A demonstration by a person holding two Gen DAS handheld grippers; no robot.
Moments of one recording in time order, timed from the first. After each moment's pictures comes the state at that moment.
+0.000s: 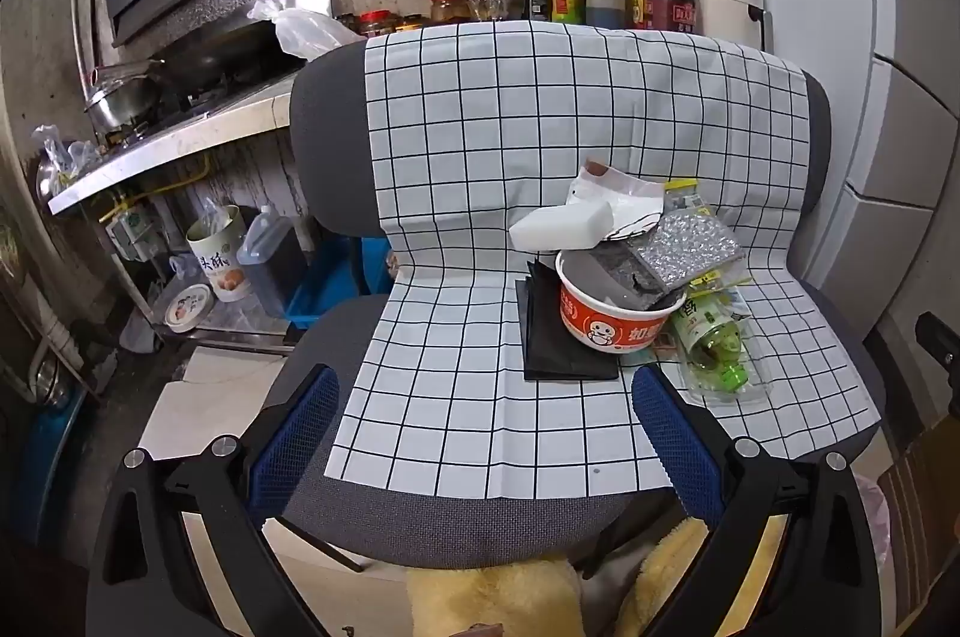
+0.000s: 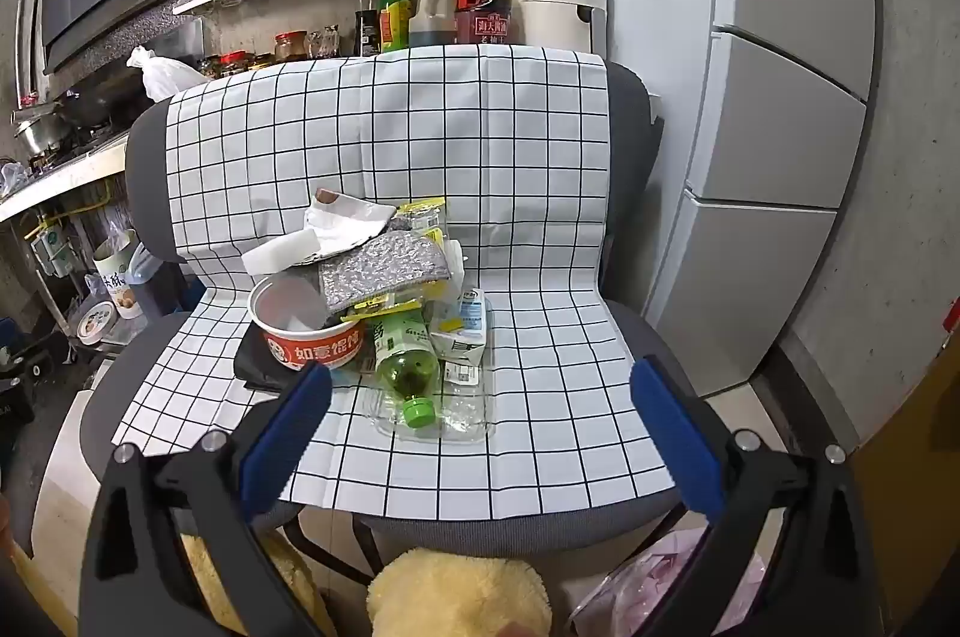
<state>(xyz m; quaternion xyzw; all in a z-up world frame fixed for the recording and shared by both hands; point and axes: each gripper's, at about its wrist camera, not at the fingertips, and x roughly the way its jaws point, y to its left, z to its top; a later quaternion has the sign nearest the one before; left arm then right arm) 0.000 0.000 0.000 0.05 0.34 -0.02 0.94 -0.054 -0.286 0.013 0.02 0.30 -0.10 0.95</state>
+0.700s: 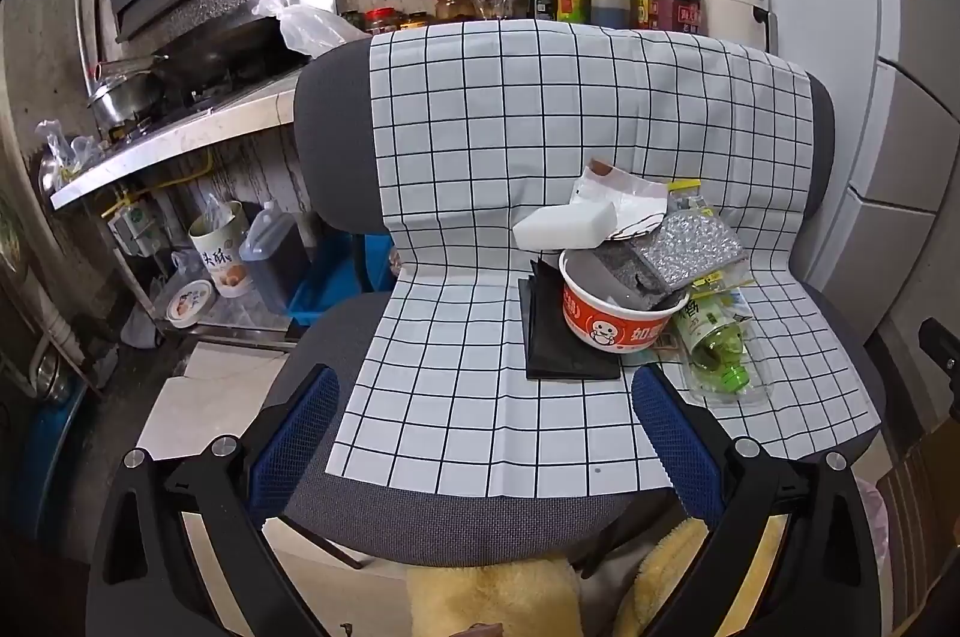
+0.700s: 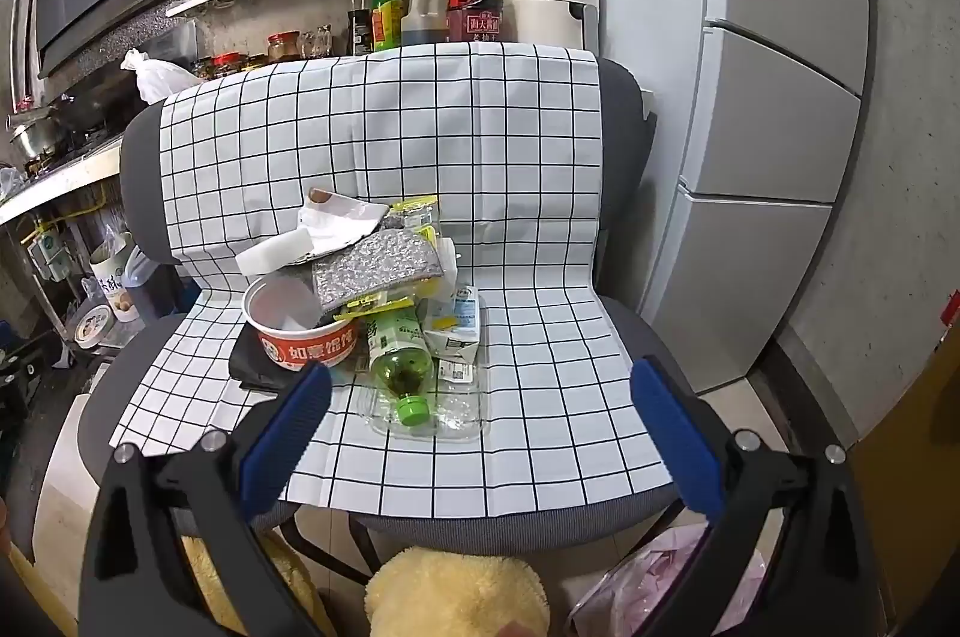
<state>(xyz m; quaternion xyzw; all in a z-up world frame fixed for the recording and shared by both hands) 0.001 0.009 0.000 0.05 0.34 -0.02 0.94 -0.056 -0.291 0.010 0.02 0.30 -0.10 0.95</state>
